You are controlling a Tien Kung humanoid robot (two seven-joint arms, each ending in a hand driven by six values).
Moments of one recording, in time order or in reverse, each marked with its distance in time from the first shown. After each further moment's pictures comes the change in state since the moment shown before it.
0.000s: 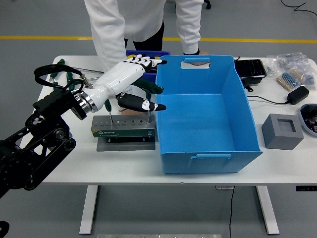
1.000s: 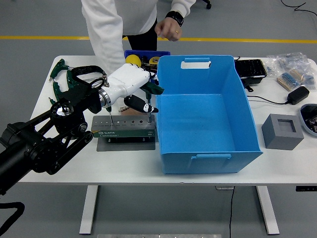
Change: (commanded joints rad) left arm -0.135 -0.068 0.106 0.256 0.170 0.049 0.065; right arm 0.004 -0.003 0.010 0.000 -0.024 0.002 -0.007
